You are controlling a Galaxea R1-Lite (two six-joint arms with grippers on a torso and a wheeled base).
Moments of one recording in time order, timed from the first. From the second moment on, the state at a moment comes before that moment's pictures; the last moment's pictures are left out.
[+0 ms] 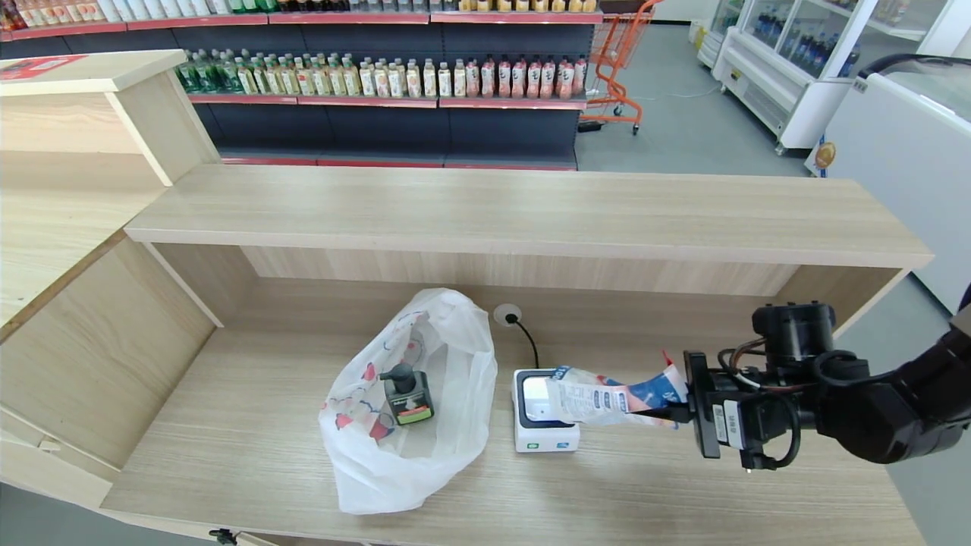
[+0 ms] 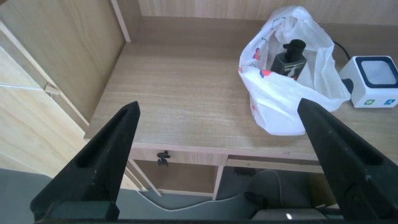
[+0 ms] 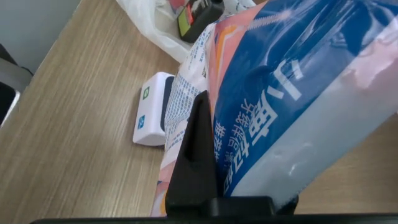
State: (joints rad) left arm 0.00 0.00 0.00 0.00 0.00 0.01; right arm 0.16 1.98 -0.68 -0.71 1.09 -1.56
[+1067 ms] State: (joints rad) left arm 0.00 0.00 0.00 0.00 0.00 0.01; right arm 0.27 2.25 -0.97 -0.79 1.05 -1.52
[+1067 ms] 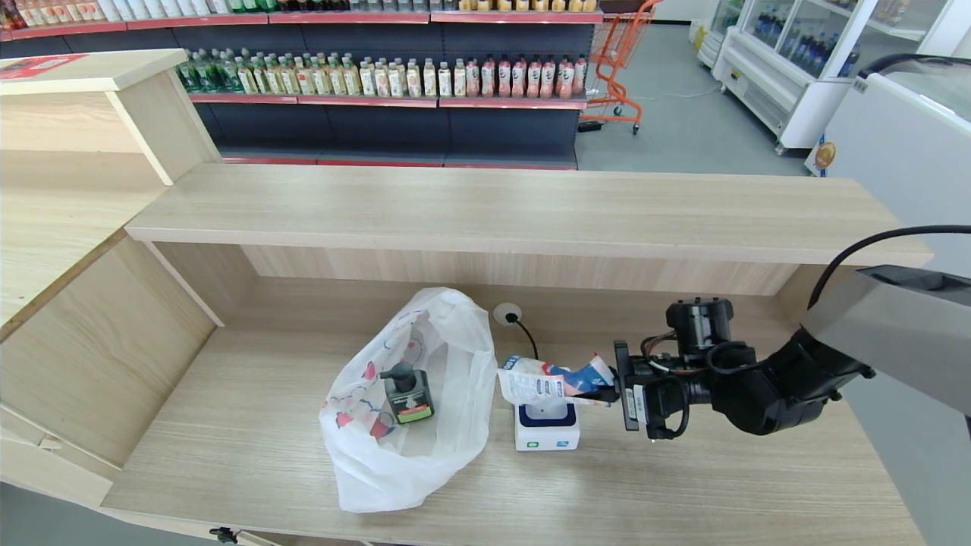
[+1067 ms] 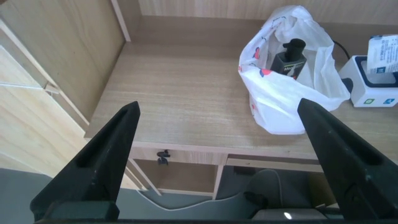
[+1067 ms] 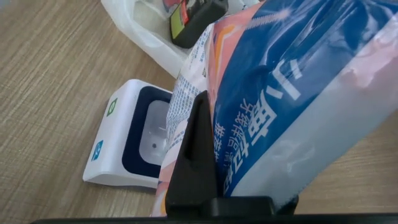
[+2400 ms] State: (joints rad) left arm 0.00 0.00 0.00 0.00 0.00 0.01; right arm 0.04 1.86 -0.61 -0.75 0.91 -0.97
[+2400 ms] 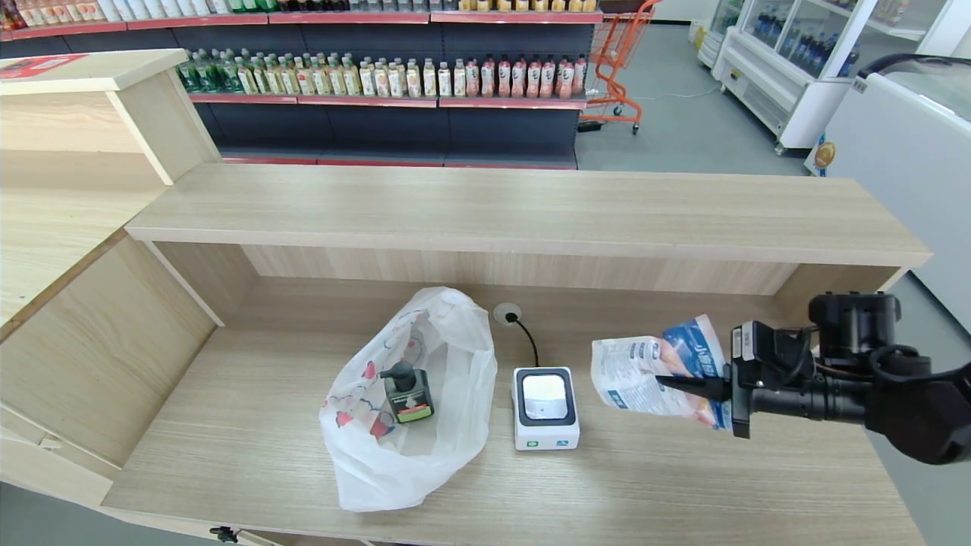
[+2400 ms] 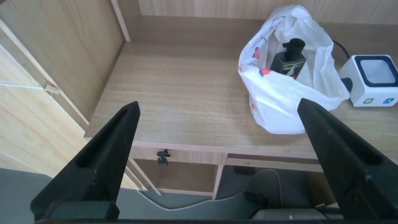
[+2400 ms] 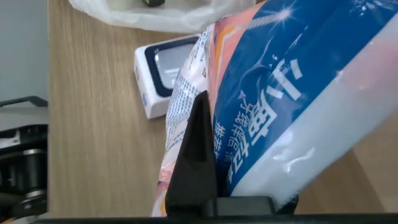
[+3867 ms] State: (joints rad) left arm 0.00 0.00 0.00 0.00 0.00 0.01; right arm 0.09 1.46 -0.51 -0.62 0.73 -0.13
